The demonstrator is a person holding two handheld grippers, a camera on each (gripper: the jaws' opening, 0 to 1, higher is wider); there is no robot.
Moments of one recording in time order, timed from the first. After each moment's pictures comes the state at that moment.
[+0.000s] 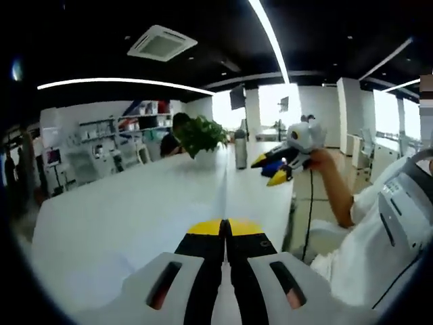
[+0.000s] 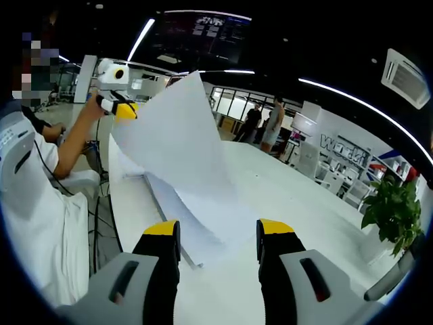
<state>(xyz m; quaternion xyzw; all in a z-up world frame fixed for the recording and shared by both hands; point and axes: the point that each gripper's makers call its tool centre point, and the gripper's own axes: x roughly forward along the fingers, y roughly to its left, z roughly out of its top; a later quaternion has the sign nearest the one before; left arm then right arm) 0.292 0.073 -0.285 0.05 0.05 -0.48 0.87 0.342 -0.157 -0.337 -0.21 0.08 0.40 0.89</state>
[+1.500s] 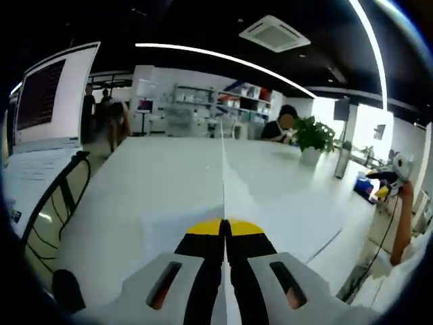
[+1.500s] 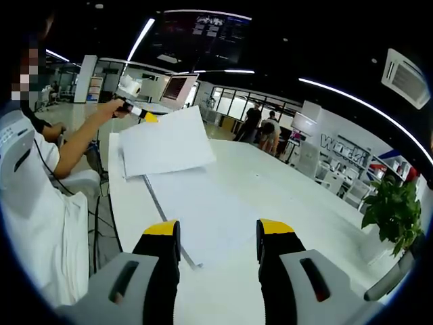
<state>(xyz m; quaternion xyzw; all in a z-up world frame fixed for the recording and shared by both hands) 0.404 0.270 -0.352 -0.04 0.16 -0.19 0.97 0.343 -0.157 -0.338 -0.21 0.08 0.40 0.89</state>
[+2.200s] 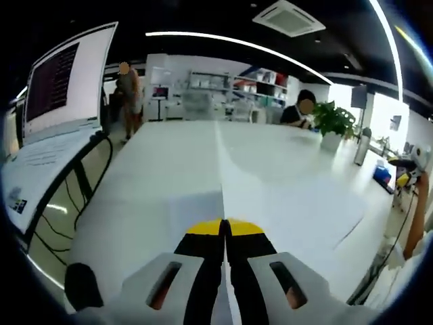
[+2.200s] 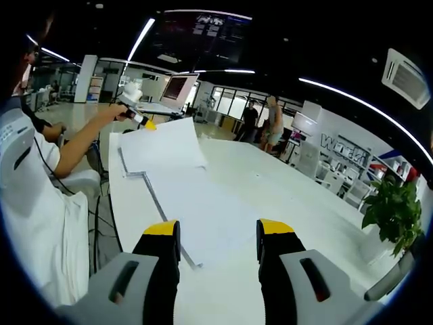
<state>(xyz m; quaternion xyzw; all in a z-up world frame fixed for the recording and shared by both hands) 0.412 0.316 -0.385 -0.02 0.20 -0.13 0.97 0.342 -0.156 -0.340 -0.21 0.08 0.40 0.89</state>
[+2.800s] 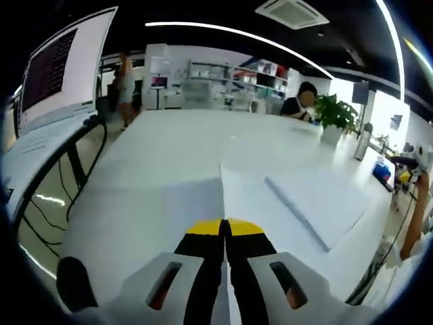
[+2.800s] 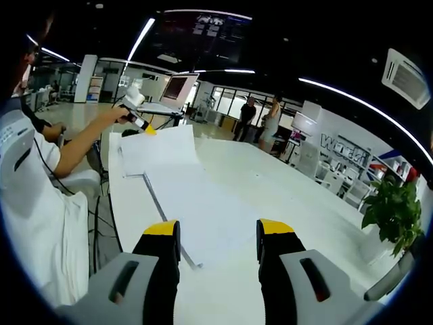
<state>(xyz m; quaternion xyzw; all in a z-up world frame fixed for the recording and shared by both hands) 0.418 0.308 -0.405 -0.04 0.23 -0.15 0.96 0.343 -0.157 -0.339 -0.21 0.08 0.40 0.89</state>
